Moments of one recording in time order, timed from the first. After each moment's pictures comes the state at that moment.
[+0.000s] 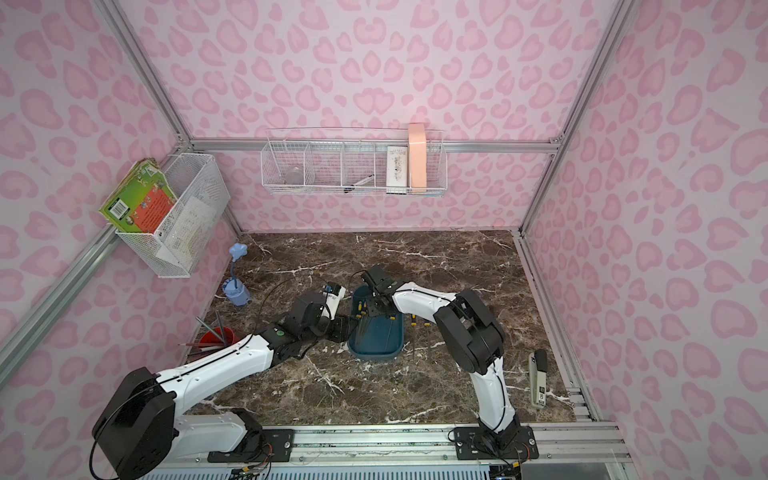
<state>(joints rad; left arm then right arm) -0.63 1.30 0.71 -0.12 0.09 -0.39 0.75 2.04 1.40 -0.43 0.09 0.40</state>
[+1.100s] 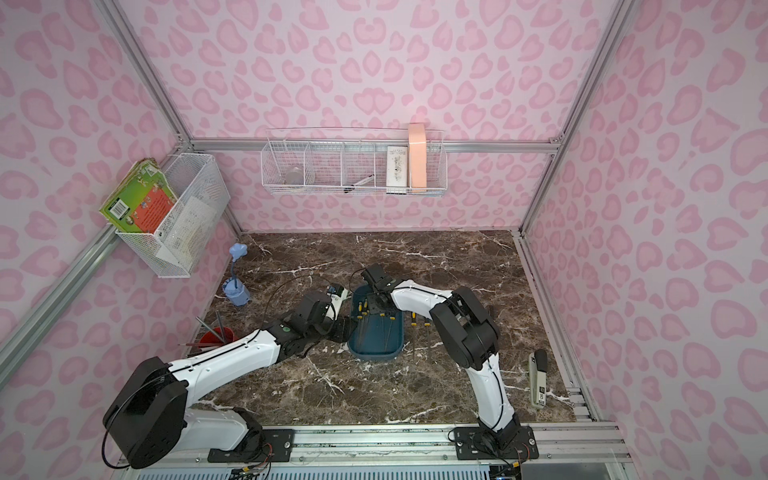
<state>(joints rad) -0.63 1.35 0.73 -0.15 0.06 -0.37 0.74 2.11 1.45 -0.44 0.14 0.42</state>
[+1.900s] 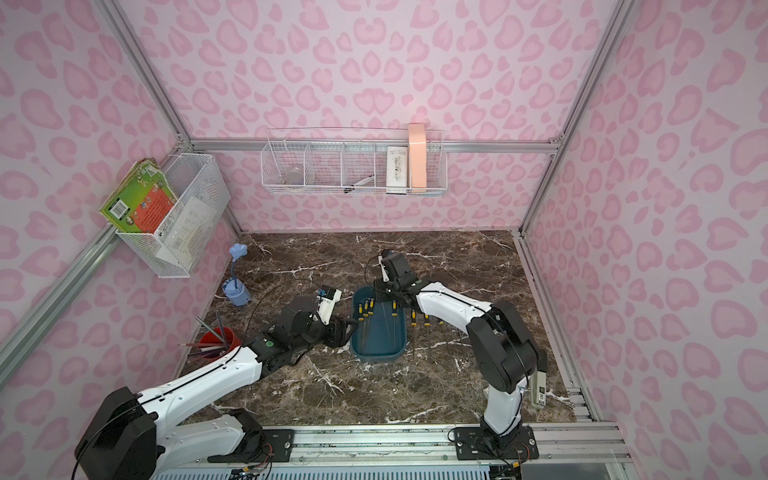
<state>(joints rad) -0.63 1.14 0.59 -0.01 0.21 -0.39 0.65 1.76 1.20 -0.11 -0.13 0.41</state>
